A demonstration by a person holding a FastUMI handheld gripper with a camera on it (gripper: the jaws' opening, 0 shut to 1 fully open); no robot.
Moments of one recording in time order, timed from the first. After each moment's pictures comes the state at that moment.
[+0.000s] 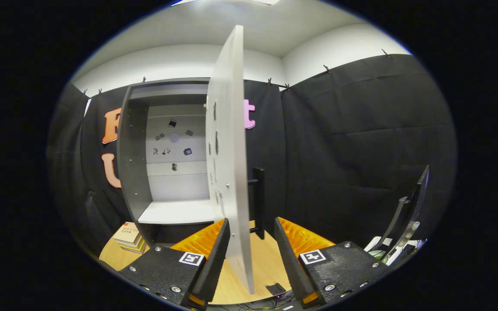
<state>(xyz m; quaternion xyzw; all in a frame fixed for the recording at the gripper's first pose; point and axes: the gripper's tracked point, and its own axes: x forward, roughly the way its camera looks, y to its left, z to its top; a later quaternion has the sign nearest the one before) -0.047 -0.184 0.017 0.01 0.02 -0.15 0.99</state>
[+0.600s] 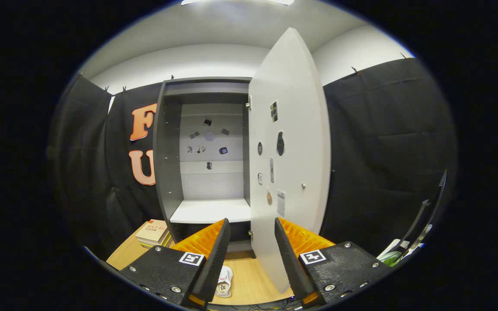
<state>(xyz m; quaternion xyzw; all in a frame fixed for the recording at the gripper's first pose) -0.027 -0.092 0.013 0.00 0.02 -0.06 1.00</state>
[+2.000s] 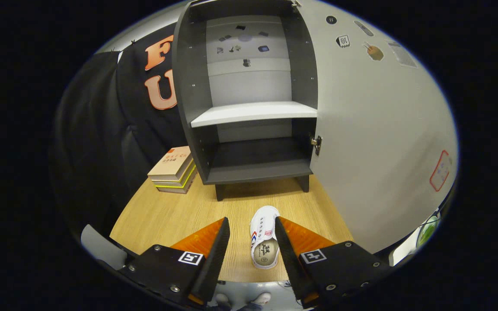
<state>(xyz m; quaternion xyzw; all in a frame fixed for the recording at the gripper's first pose) 0.053 0.023 -0.265 0.01 0.29 0.03 0.96</state>
